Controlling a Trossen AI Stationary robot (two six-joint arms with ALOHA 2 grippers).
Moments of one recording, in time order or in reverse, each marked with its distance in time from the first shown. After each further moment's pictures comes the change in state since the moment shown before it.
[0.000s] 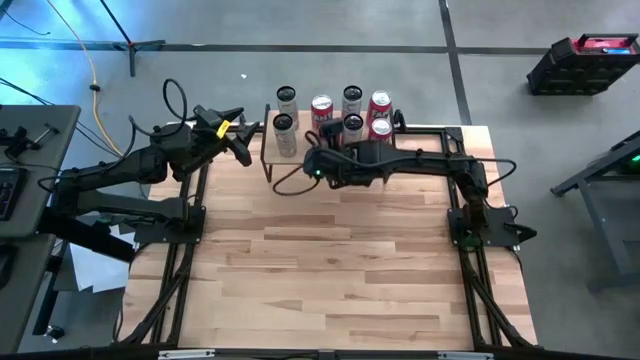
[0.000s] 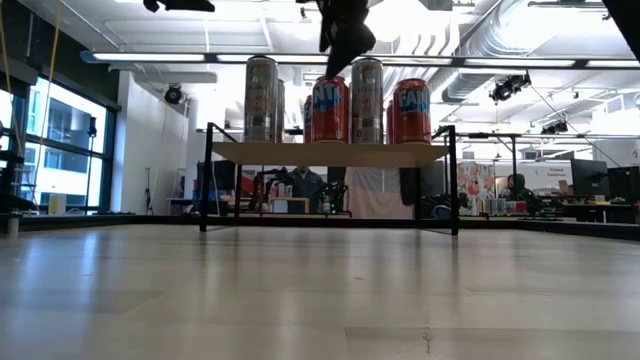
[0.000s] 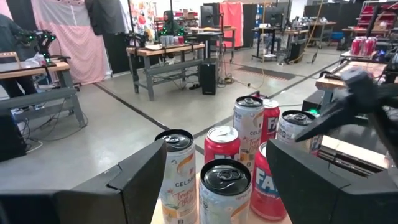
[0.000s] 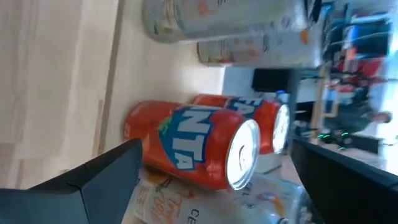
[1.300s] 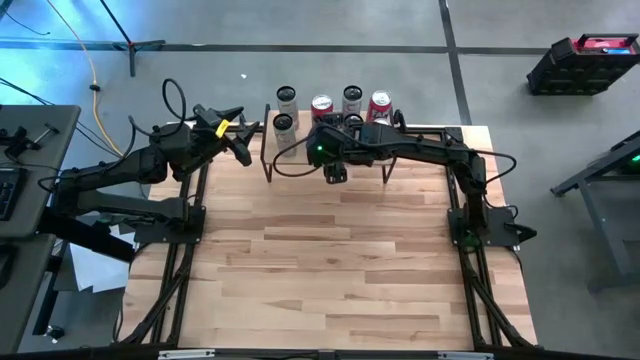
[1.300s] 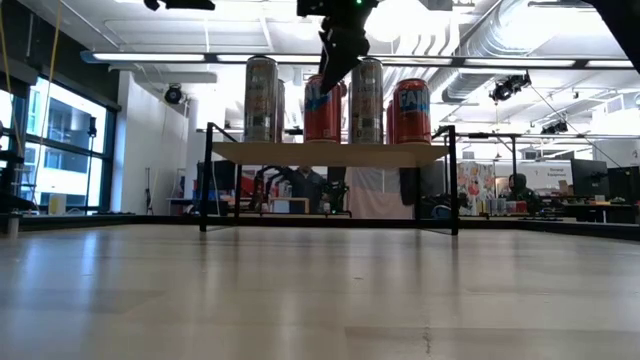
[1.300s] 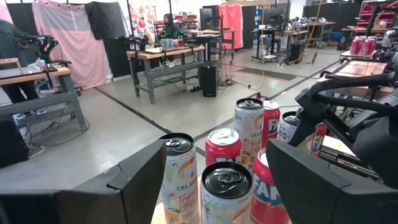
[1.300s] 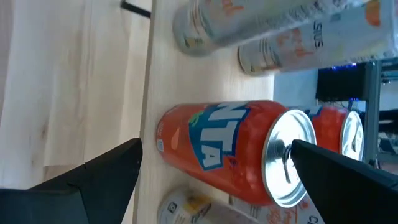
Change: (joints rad) left arm 0.000 0.000 0.000 0.013 0.000 0.026; right arm -0.121 -0.001 0.001 0.009 -0.326 0.071
